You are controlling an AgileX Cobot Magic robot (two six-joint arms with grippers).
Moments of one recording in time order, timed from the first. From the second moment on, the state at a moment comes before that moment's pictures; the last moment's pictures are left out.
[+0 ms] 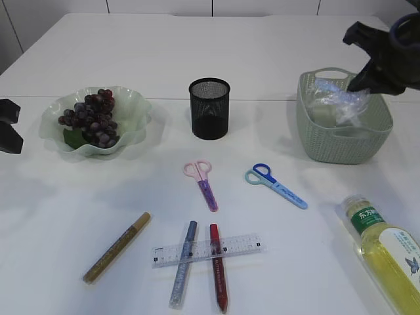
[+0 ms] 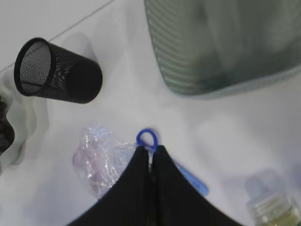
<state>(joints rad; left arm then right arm) -0.09 1.40 -0.96 -0.19 0.69 -0.05 0.06 1.56 -1.19 0.35 0.62 0.25</state>
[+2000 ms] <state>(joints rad) -0.09 1.40 -0.96 -0.22 0.77 -0.05 -0.02 1.72 -1.53 0.04 1.15 -0.05</state>
